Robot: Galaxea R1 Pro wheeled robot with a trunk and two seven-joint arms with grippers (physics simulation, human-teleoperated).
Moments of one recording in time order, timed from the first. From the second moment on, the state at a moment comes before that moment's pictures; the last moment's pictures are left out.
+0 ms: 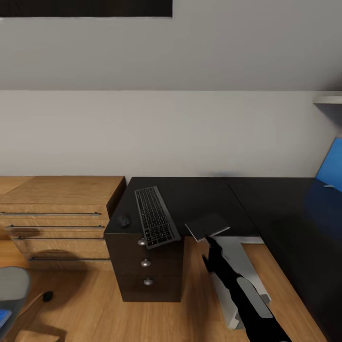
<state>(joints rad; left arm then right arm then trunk) 0.23 0.05 0.11 -1.16 0.29 0.01 0.16 -0.40 0.03 0.07 -0.93 -1.65 0.22 0.04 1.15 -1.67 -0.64</state>
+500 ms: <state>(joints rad) 0.23 0.05 0.11 -1.16 0.29 0.01 0.16 -0.40 0.03 0.07 -0.92 -1.65 0.22 0.04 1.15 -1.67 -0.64</state>
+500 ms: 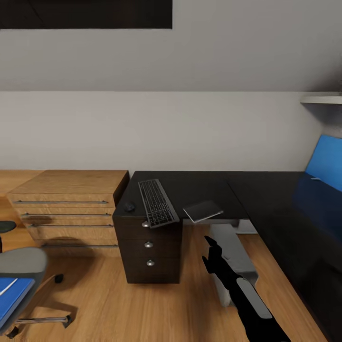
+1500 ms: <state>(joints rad) 0.23 0.04 0.10 -1.12 0.29 0.02 0.17 -0.40 0.07 0.15 -0.35 -0.82 -0.26 0.04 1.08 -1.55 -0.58</state>
